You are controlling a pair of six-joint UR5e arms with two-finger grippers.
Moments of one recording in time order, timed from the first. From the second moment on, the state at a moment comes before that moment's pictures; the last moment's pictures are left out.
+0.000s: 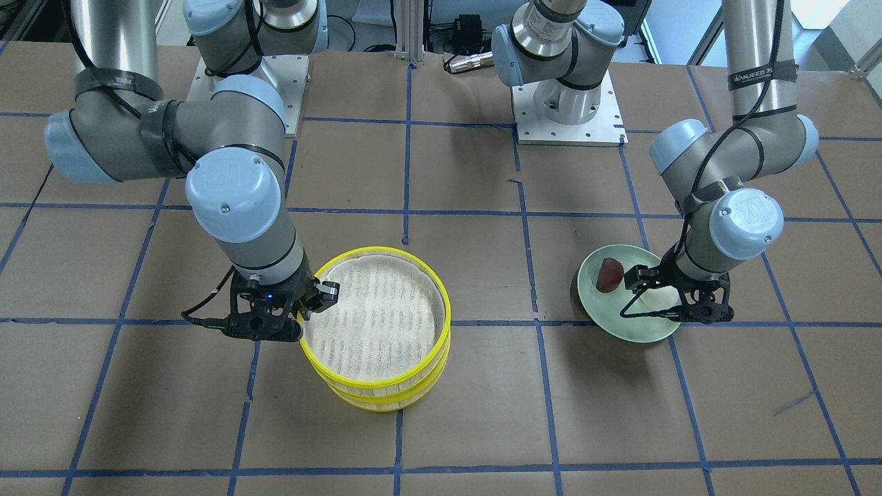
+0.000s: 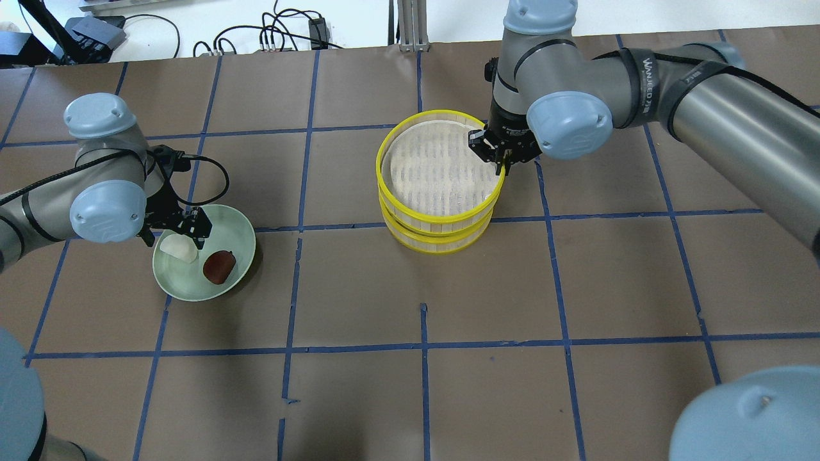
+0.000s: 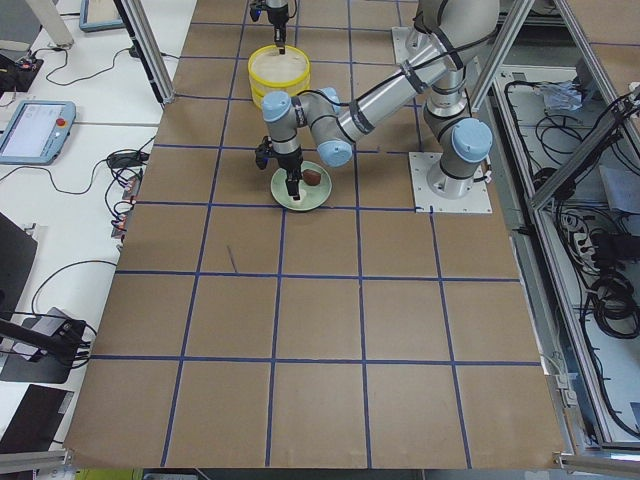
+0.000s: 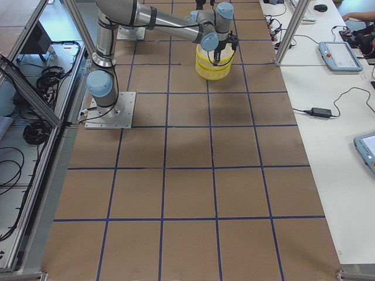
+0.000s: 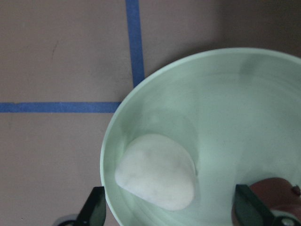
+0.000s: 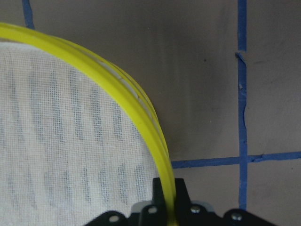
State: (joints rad) left arm -1.25 -1.91 -1.94 -0.99 1.77 0.33; right arm 1.71 -1.20 1.59 -1.94 -1.56 0.21
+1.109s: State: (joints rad) left arm -1.28 -1.84 -1.88 -0.92 1.76 0.30; right arm 1.39 -1.27 1.58 -1.89 -1.64 -0.32
